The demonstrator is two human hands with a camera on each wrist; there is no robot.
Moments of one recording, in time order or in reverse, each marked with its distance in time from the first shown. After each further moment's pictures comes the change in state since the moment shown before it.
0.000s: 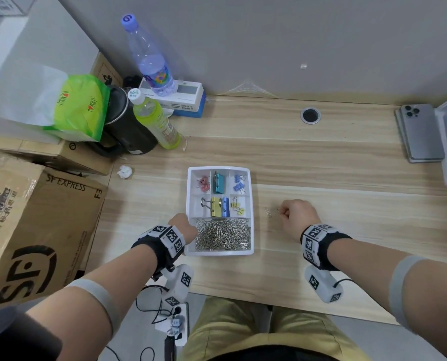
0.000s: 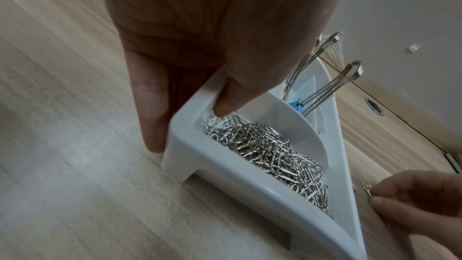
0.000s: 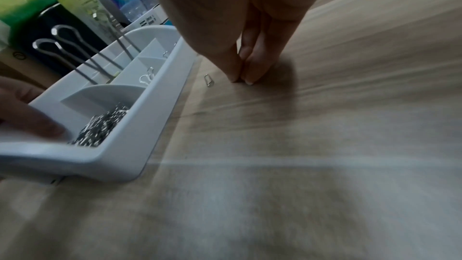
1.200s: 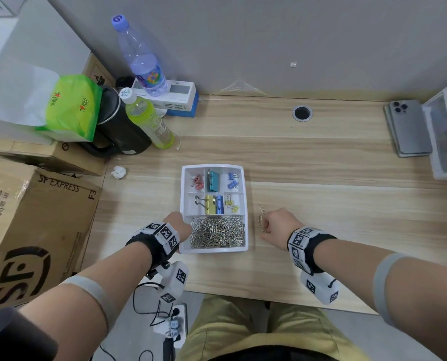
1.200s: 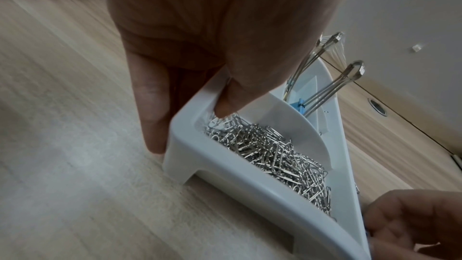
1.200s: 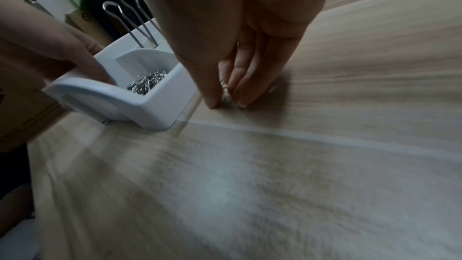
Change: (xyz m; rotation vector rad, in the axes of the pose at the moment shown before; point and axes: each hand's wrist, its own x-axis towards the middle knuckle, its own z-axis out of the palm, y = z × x) left_hand -0.006 0.002 0.000 0.005 -0.004 -0.002; right_hand -0.018 -0.015 0.014 -0.171 -0.274 -0.164
